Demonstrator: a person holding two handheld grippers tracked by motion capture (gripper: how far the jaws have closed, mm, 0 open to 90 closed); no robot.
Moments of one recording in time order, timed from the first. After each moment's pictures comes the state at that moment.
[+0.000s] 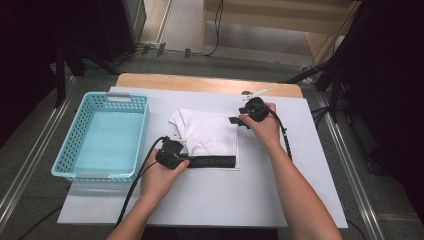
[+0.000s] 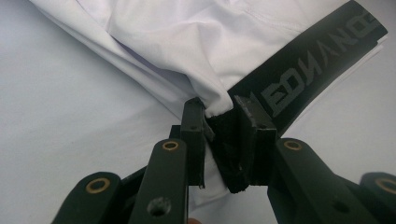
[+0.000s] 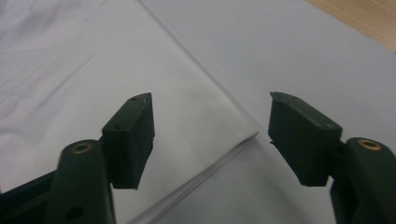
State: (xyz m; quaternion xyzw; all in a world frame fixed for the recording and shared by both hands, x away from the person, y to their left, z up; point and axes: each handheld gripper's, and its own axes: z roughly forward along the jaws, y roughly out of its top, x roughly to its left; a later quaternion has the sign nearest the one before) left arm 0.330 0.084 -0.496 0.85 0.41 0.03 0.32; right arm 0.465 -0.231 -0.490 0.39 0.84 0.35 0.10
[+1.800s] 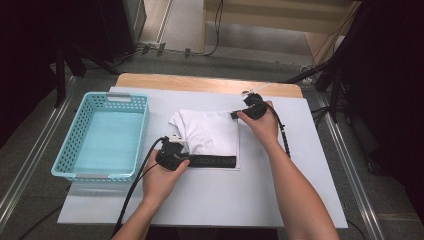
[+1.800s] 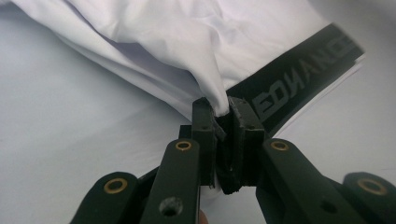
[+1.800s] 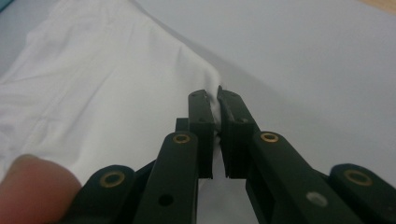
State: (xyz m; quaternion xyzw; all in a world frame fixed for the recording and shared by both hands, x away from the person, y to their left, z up) left arm 0.320 0.082 -0.482 0.84 0.41 0.05 0.36; right arm 0.471 -0.227 -0.478 0.44 0.83 0.35 0.04
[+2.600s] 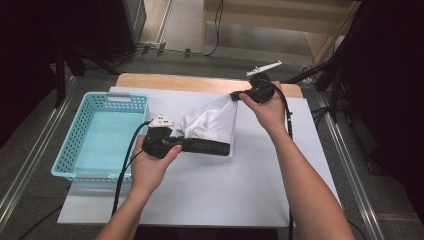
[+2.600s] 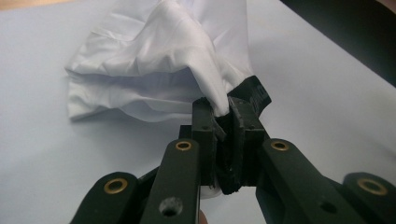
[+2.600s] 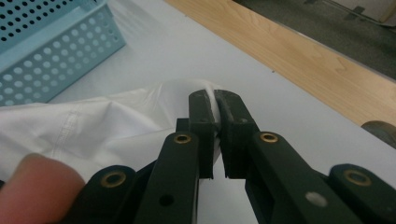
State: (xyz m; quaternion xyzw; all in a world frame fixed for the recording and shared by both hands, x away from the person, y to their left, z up) left arm 0.317 0.106 -0.406 0.81 0.39 0.06 0.44; right arm 0.449 -0.217 -0.379 0.40 0.82 0.40 0.08
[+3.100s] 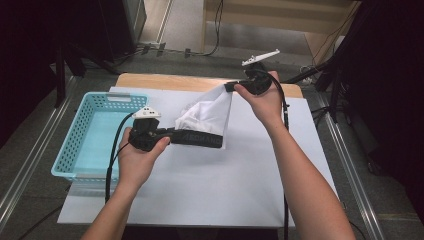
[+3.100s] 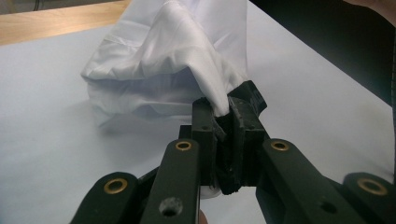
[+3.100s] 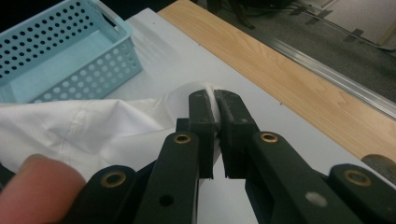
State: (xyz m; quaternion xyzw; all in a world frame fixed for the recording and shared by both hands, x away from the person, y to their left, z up) left arm 0.322 0.132 -0.381 0.80 0.39 0.07 0.46; right arm 0.448 -0.197 -0.344 0.38 0.82 0.42 0.09
